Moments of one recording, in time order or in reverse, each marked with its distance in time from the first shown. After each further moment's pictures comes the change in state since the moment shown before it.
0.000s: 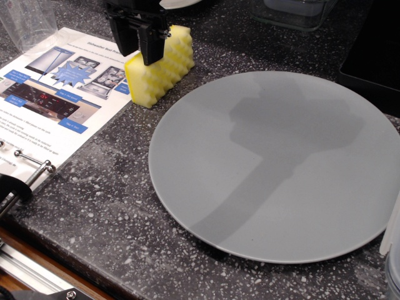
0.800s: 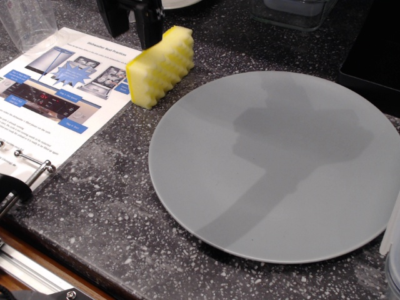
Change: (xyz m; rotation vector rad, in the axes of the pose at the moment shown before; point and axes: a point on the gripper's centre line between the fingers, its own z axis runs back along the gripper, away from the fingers) arm -0.009 -0.006 0.027 -0.012 -0.032 -0.016
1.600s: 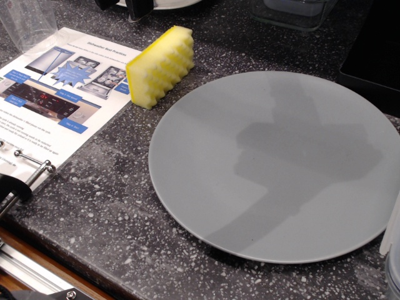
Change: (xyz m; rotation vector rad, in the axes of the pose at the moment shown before) arm -0.012 -0.008 0.047 -0.024 -0.069 -0.022
